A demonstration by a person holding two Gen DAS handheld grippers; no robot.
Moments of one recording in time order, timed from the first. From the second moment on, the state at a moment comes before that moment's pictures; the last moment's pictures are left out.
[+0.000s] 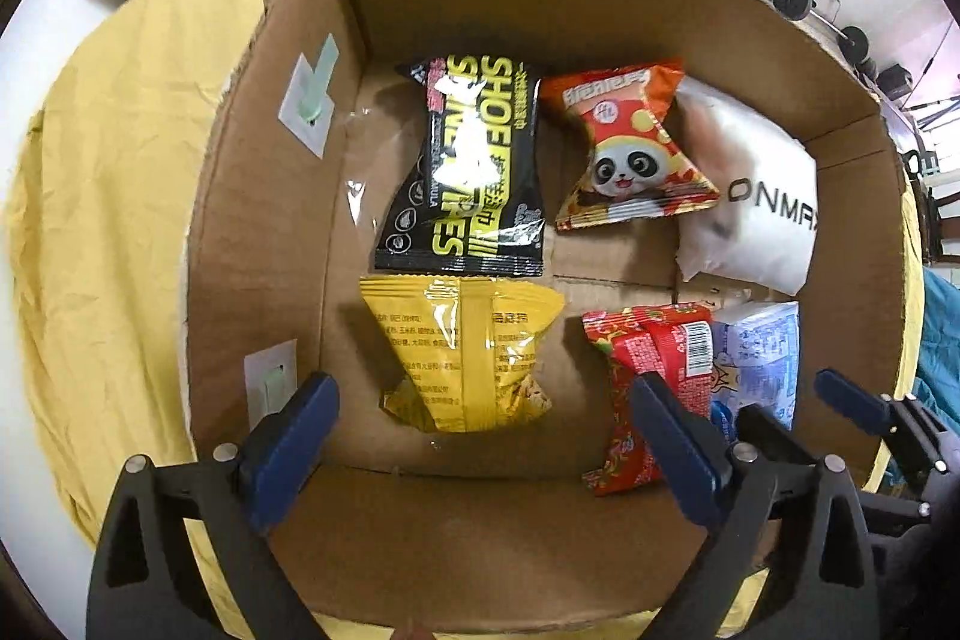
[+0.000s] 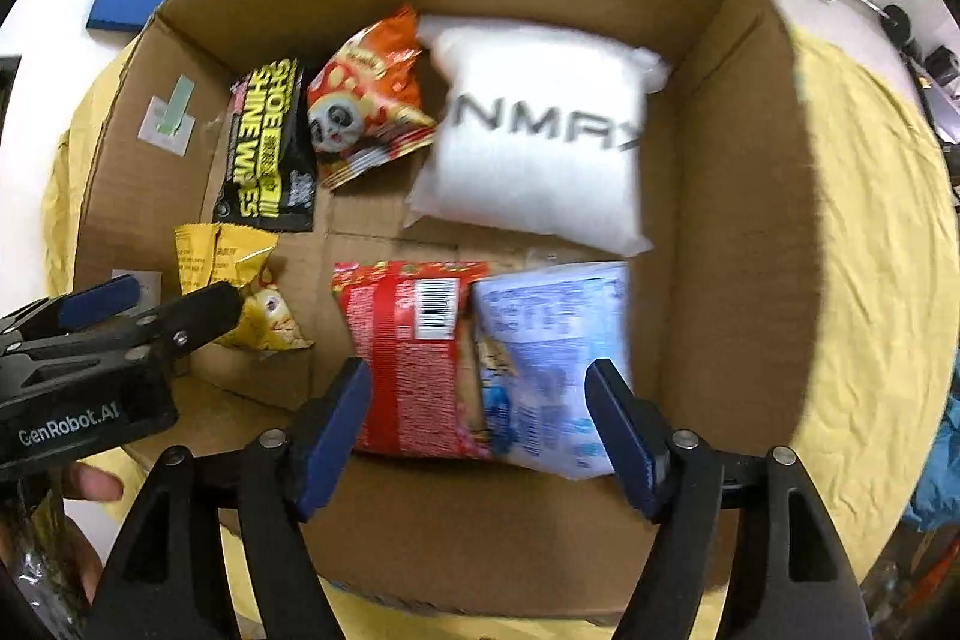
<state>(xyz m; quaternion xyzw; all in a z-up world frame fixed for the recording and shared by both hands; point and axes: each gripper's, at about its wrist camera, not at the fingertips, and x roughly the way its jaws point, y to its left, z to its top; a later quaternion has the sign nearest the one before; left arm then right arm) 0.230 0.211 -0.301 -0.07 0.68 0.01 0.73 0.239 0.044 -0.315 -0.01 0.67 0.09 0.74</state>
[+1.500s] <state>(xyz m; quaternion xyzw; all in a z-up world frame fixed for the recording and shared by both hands) 0.085 0.159 -0.034 -0.03 0.49 0.03 0.87 0.083 -0.048 -0.026 0.04 0.52 0.08 0.85</state>
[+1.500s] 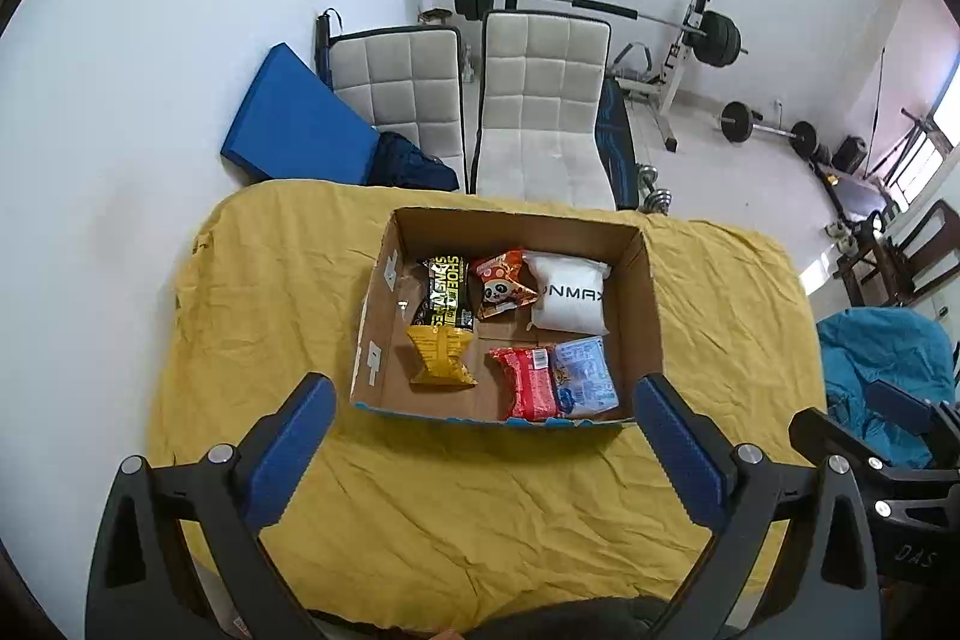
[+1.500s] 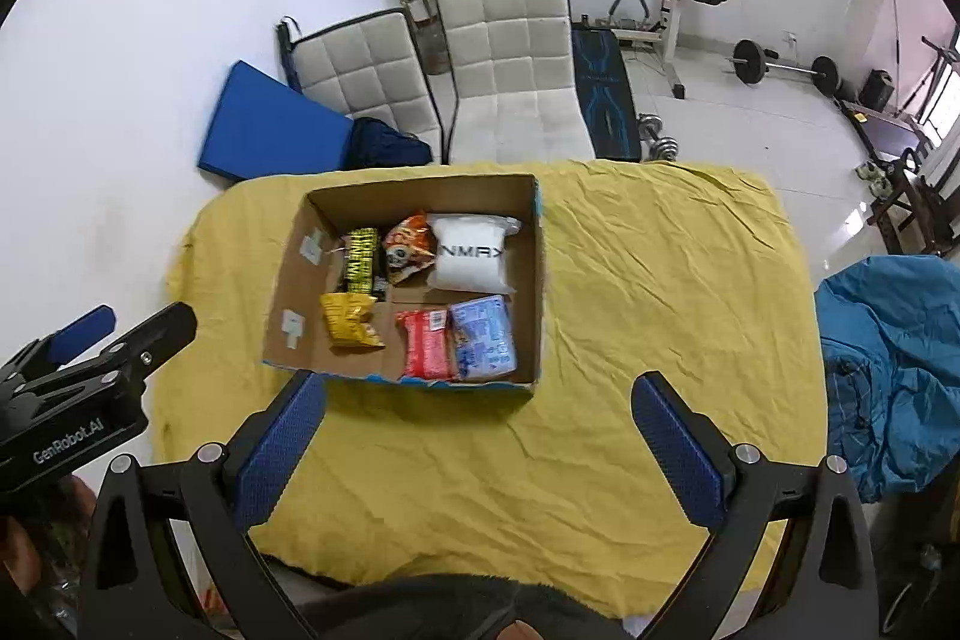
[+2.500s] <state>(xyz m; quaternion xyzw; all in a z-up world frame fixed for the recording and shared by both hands) 0.054 0.150 -0.002 -0.04 0.47 0.04 0.88 0.061 -0.057 0.018 0.01 0.49 0.05 0.87</state>
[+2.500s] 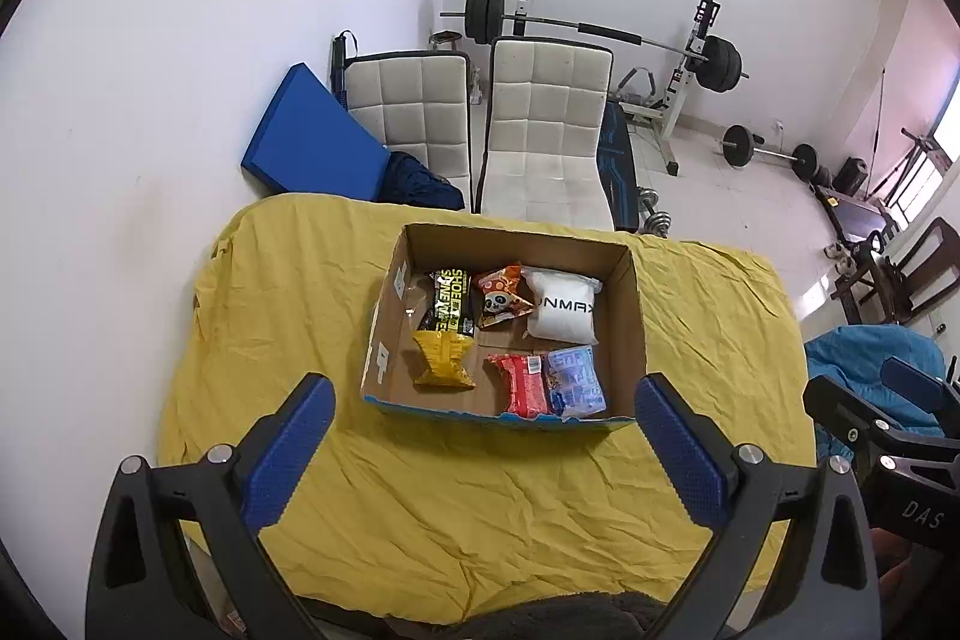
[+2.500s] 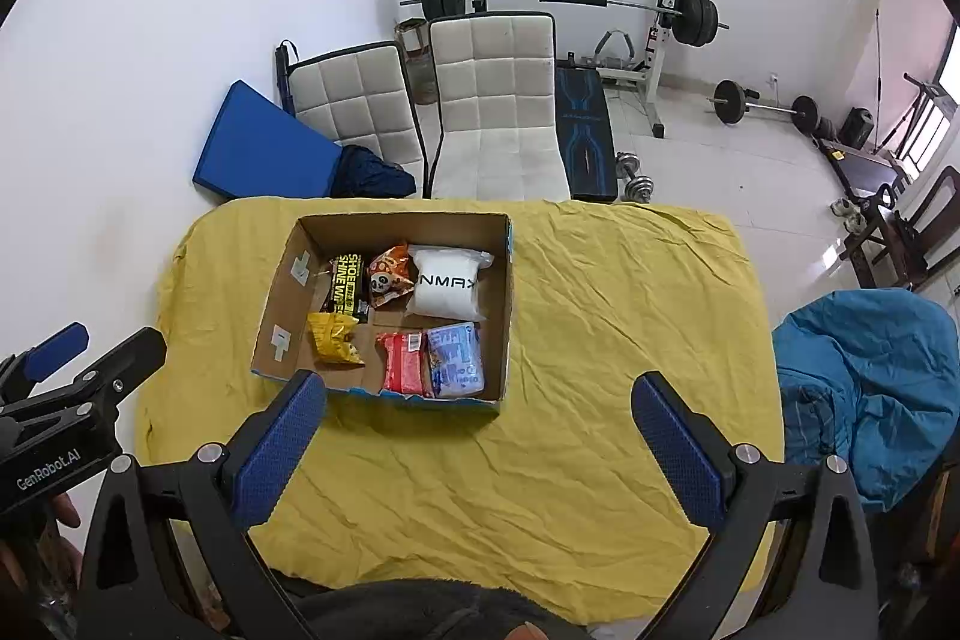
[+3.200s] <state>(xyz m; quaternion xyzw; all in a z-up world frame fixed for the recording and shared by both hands) 0.053 0.150 -0.004 -0.03 0.47 0.03 0.88 0.060 -0.062 0.019 0.01 0.49 0.04 0.87</state>
